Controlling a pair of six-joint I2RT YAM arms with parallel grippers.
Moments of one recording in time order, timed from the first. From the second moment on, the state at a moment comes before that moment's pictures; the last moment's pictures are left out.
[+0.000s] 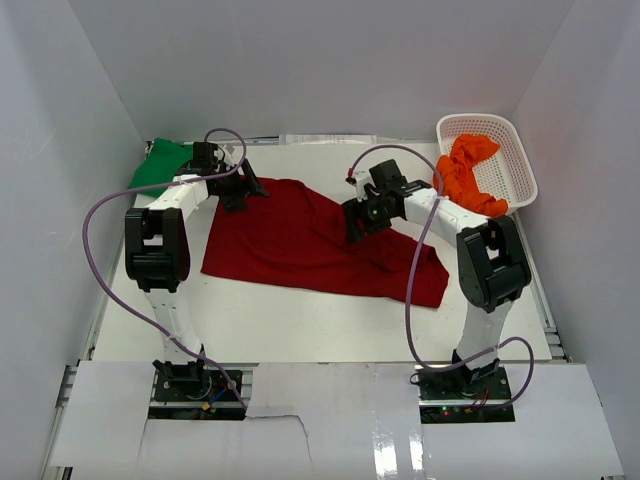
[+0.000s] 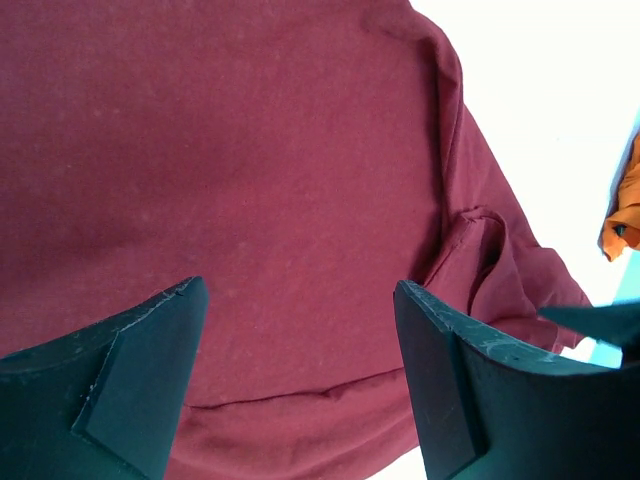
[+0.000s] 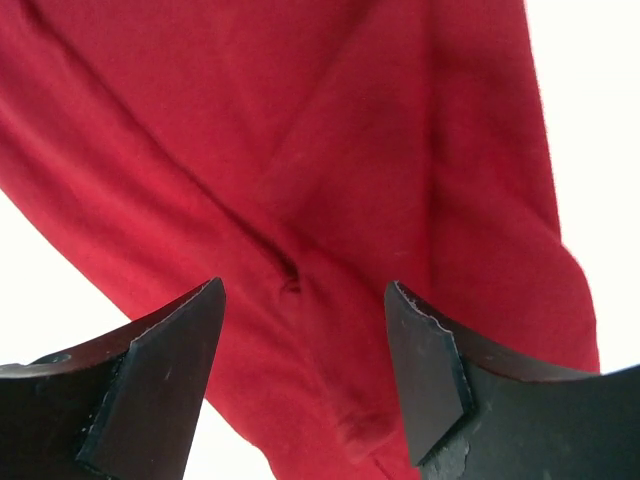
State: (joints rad) left arm -0.04 2.02 1.52 -0.41 0.46 -0.44; right arm 0.45 1.90 1.39 -0.54 -0.41 -0.03
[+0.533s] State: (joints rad) left arm -0.03 2.02 1.52 -0.41 0.45 -0.44; right arm 0.65 1.87 1.31 -0.40 -0.04 -0.13
